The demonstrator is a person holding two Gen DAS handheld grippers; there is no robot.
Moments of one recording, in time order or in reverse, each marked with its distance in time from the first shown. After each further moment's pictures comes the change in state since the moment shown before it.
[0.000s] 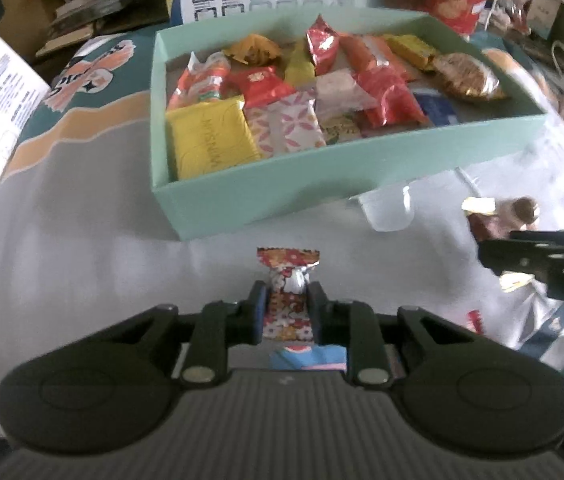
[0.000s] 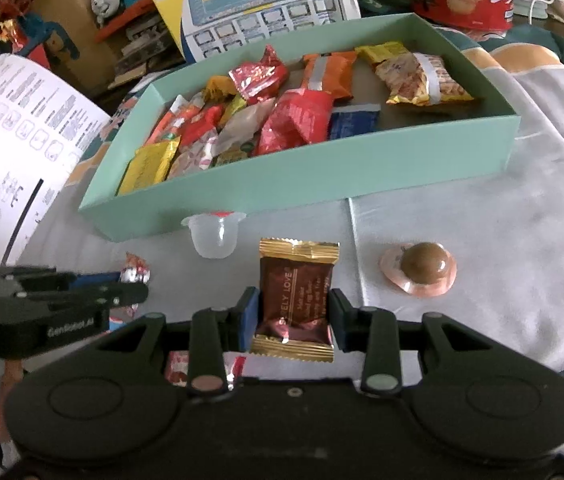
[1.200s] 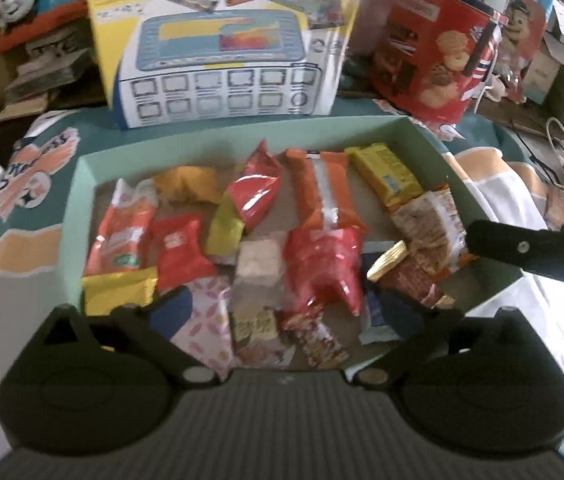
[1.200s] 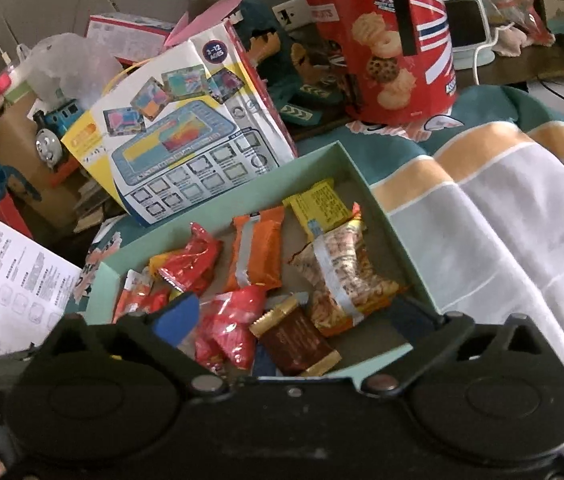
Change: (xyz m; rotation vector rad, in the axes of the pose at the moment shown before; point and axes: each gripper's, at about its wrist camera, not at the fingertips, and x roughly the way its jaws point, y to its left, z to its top) left arm 0.019 -0.052 0.128 -0.043 -0.105 -0.039; right arm -0.014 -0.063 0.108 0.220 -0.211 -0.008
